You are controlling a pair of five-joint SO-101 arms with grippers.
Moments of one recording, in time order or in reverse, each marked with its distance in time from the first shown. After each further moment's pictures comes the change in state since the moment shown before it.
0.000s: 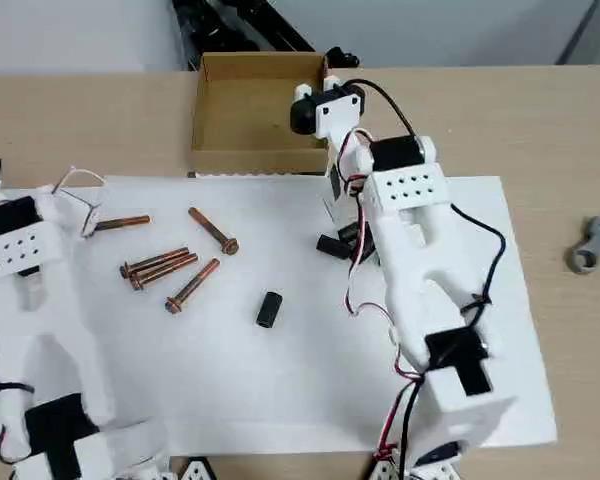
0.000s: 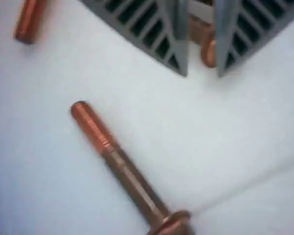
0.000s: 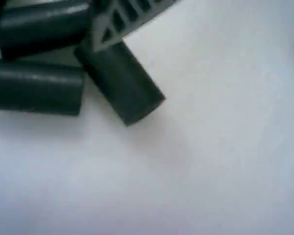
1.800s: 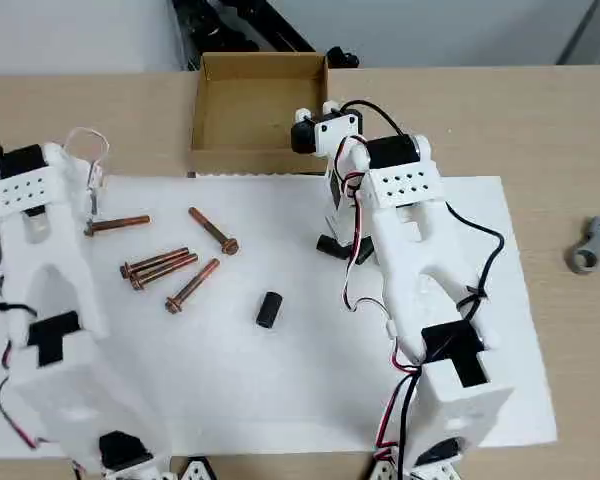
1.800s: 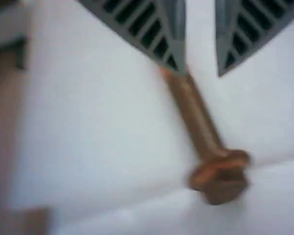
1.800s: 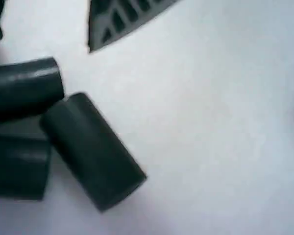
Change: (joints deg) left arm 1.7 31.1 -28.1 6.8 15.6; right arm 0.1 1.4 -0.4 8.9 2.0
